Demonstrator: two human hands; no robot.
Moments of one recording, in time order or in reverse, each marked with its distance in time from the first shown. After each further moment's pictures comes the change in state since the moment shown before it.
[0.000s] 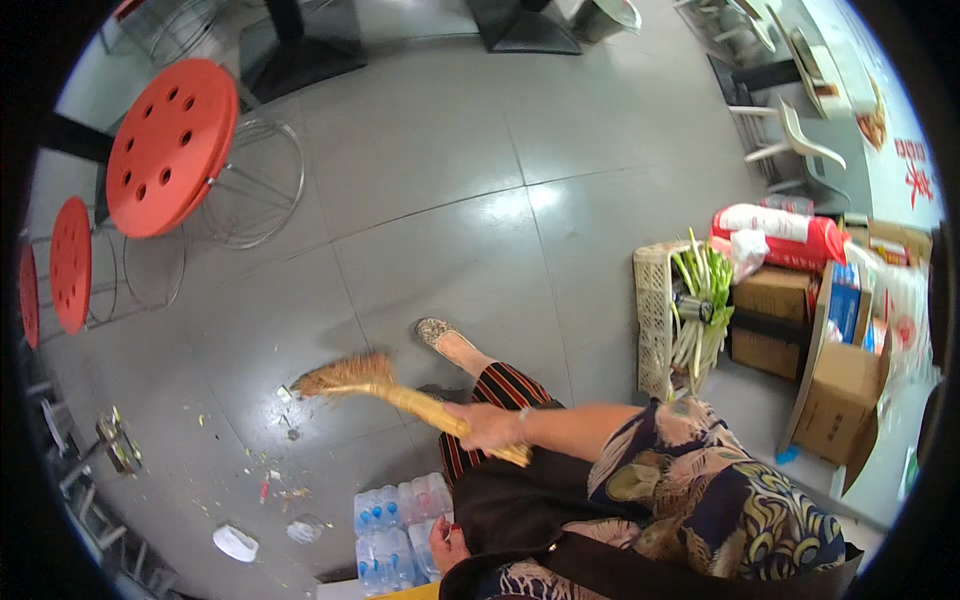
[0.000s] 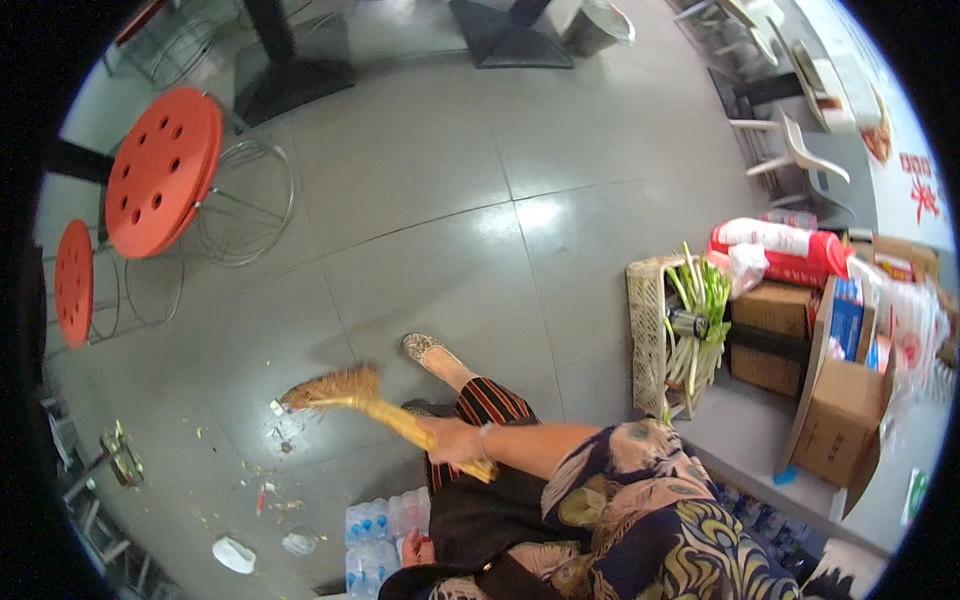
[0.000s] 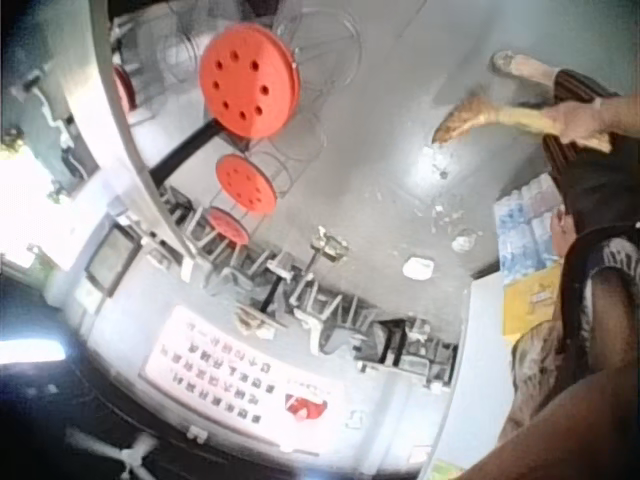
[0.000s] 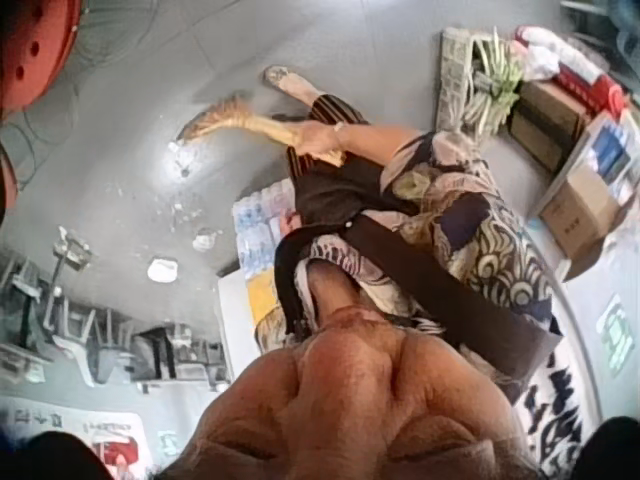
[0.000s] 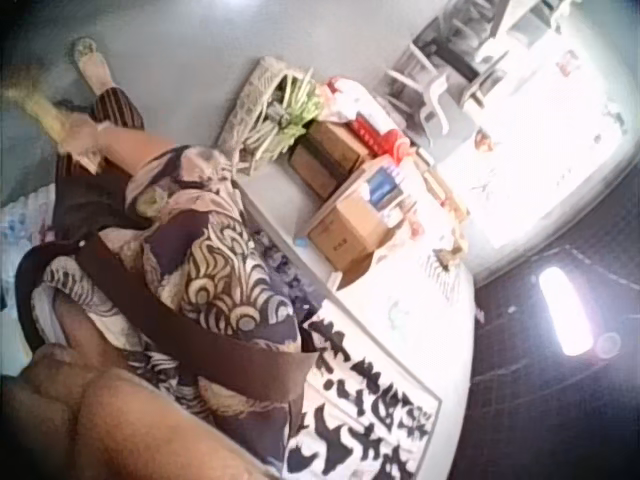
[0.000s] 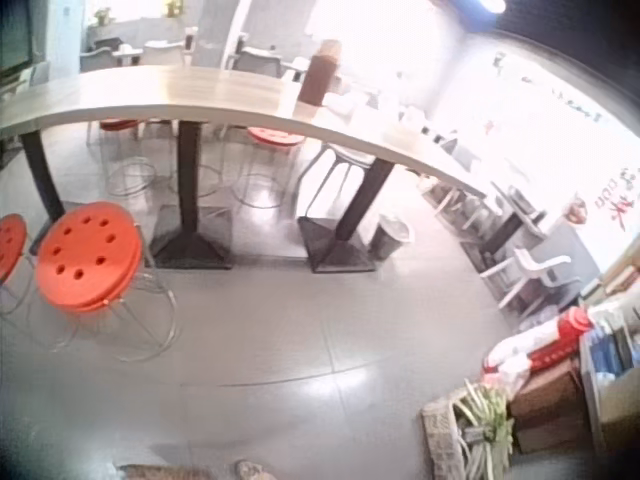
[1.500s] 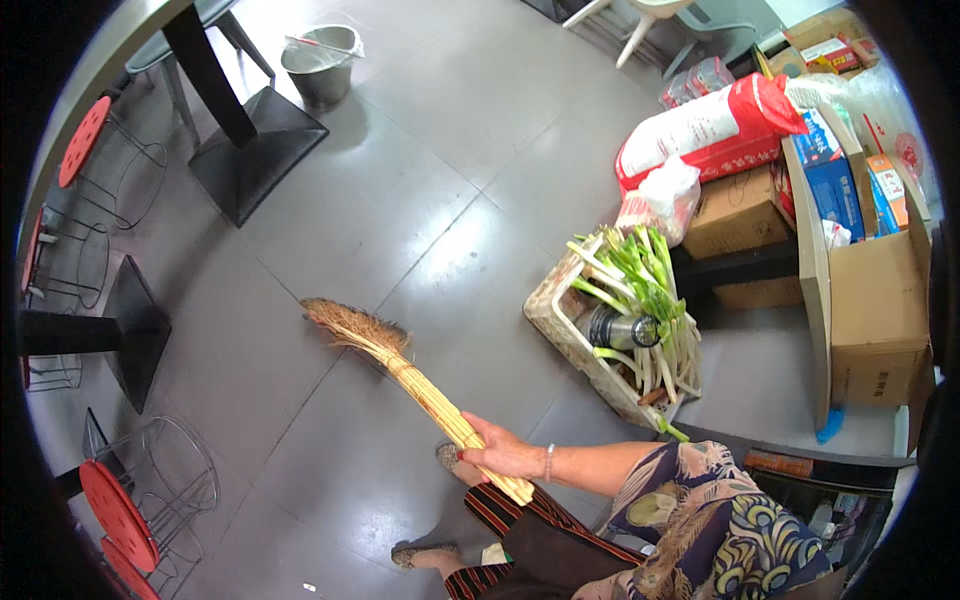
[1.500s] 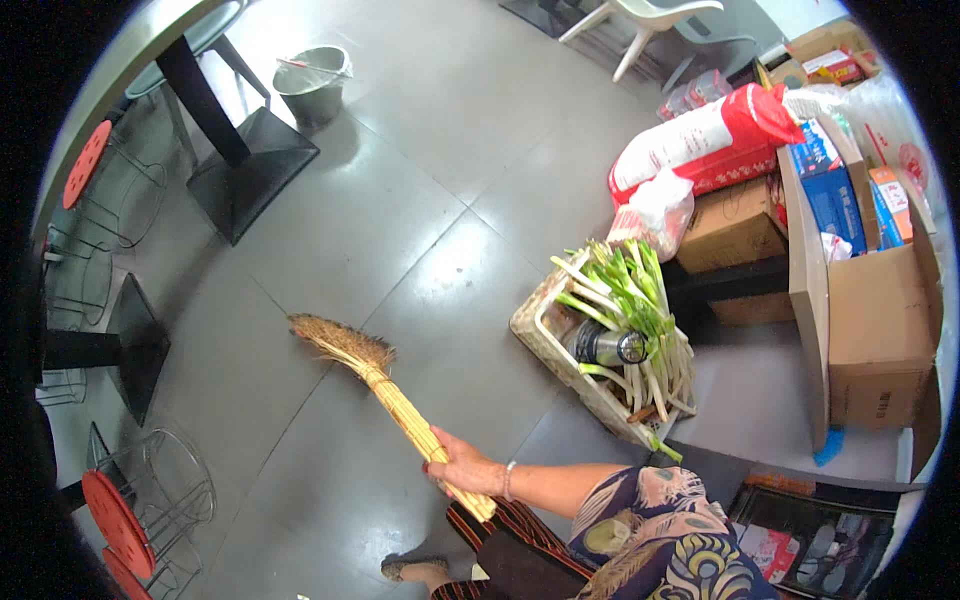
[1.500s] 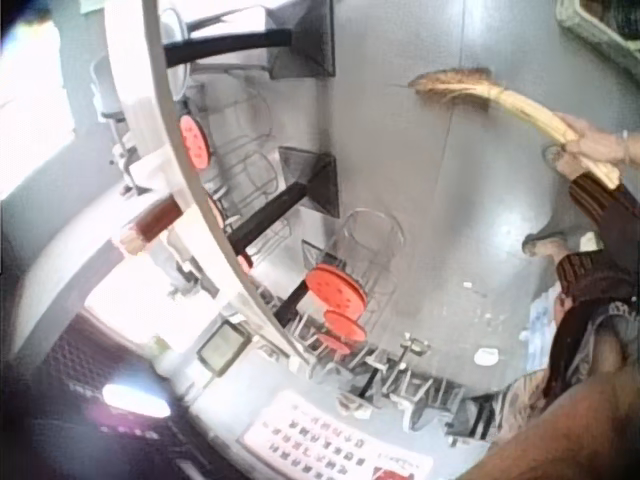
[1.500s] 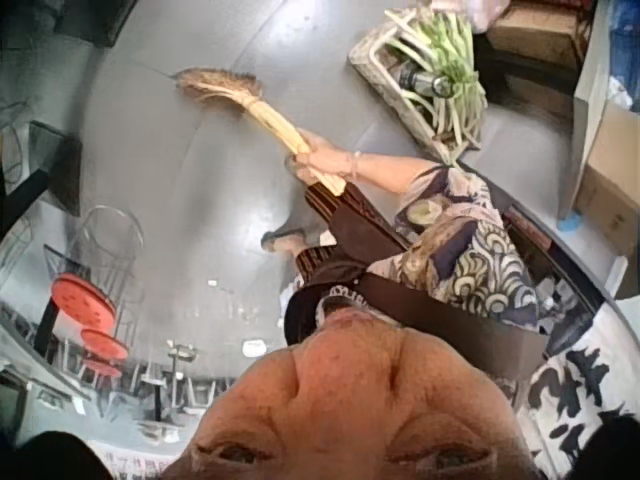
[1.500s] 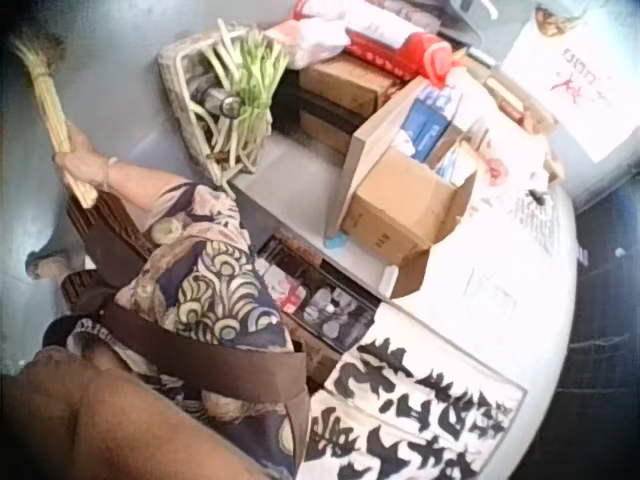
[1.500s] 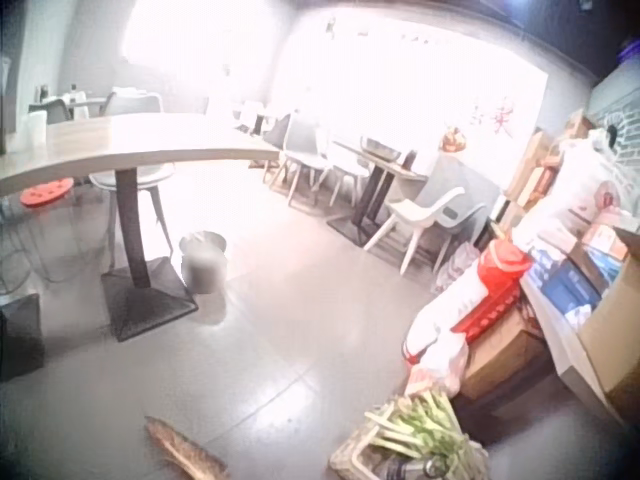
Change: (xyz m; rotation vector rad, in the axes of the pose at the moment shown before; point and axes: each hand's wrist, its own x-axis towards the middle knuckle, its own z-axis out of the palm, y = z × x) left_hand 0.039 0.119 0.263 0.712 -0.263 0.084; right_hand -0.174 0.251 -0.343 0.851 0.571 -0.313
